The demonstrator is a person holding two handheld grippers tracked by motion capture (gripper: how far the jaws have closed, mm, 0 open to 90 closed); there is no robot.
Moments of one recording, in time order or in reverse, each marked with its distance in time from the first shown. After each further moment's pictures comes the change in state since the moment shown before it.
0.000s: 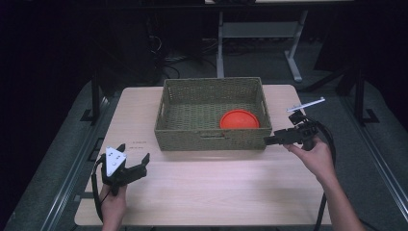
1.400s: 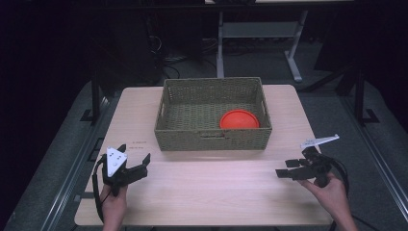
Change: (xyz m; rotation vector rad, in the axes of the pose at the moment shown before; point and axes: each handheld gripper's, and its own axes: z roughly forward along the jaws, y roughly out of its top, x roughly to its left) left arm -0.002 0.000 0.000 0.003 -0.002 0.007; right arm -0.006 -0.100 -0.001 0.007 -0.003 -0.011
